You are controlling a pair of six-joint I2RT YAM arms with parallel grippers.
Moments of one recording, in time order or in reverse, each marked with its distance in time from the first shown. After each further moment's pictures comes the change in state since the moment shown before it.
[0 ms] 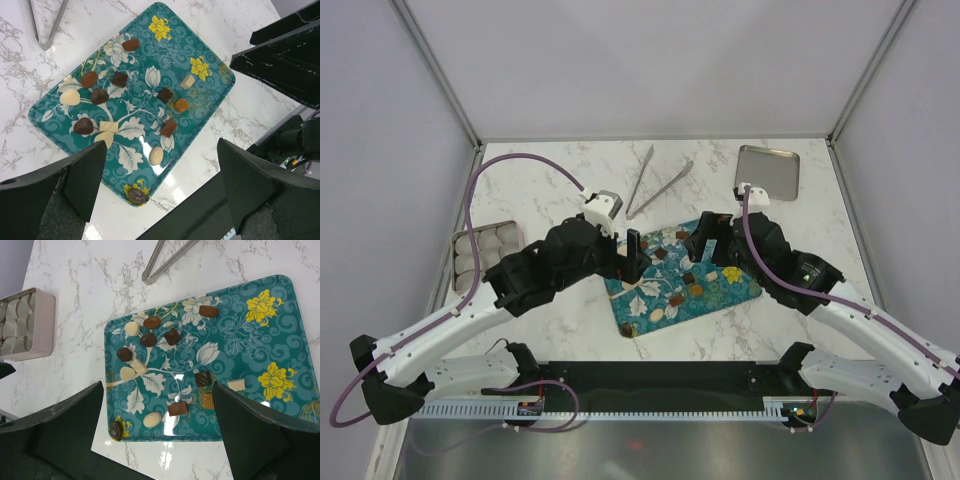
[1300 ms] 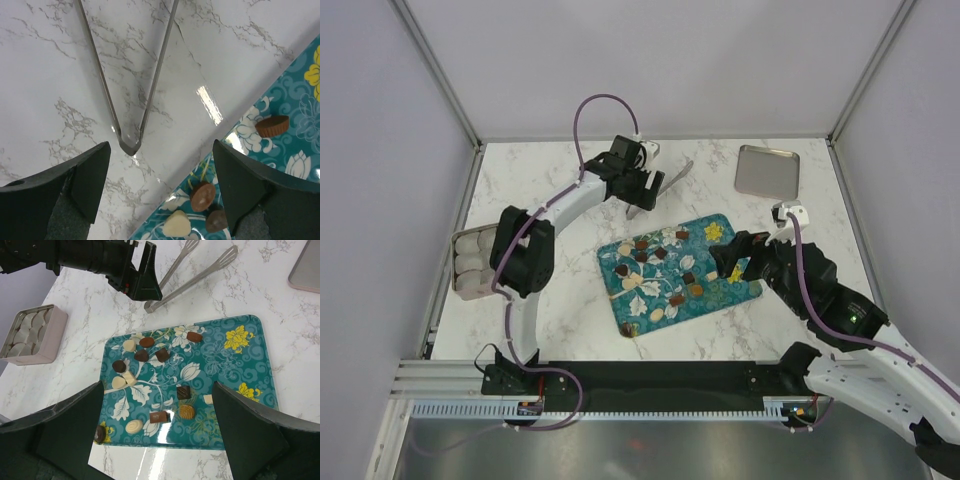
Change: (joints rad) left arm 0.454 1.034 0.618 0.032 0.279 0.434; right arm 0.000 -0.334 -0.145 0.048 0.030 -0.173
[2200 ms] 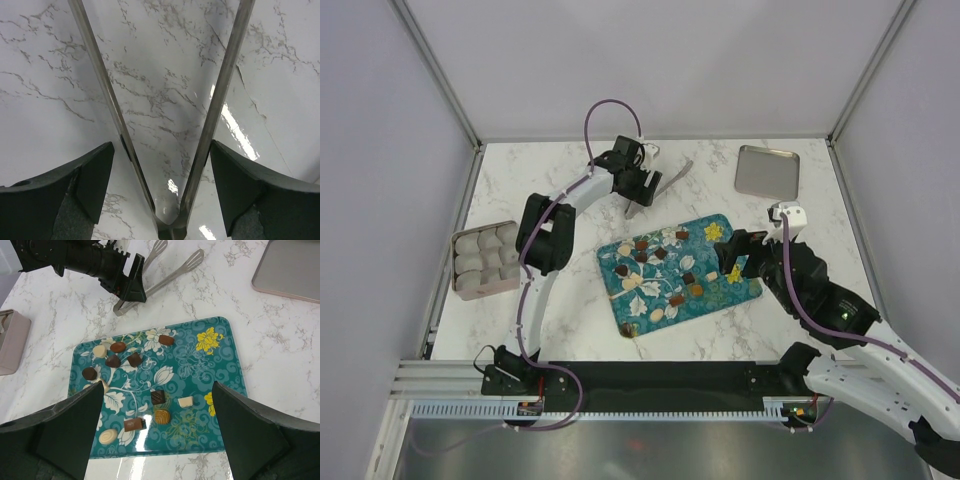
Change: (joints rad) left arm 0.072 0.348 0.276 0.018 0.074 0.114; right arm 0.000 0.023 -0.025 0.011 0.112 -0.051
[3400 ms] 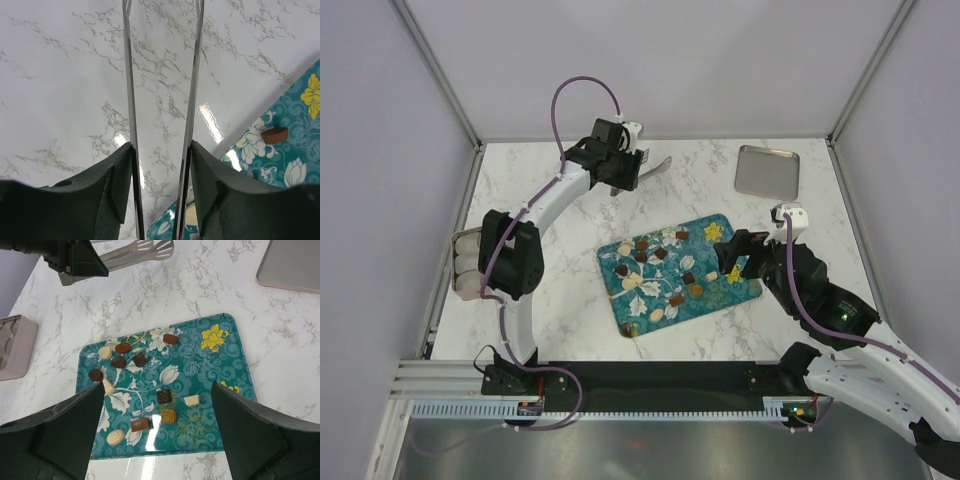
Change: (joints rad) left arm -0.001 -0.355 -0.181 -0.055 -0.068 -0.099; right arm 0.000 -0.011 -0.018 0.009 0.003 0.048
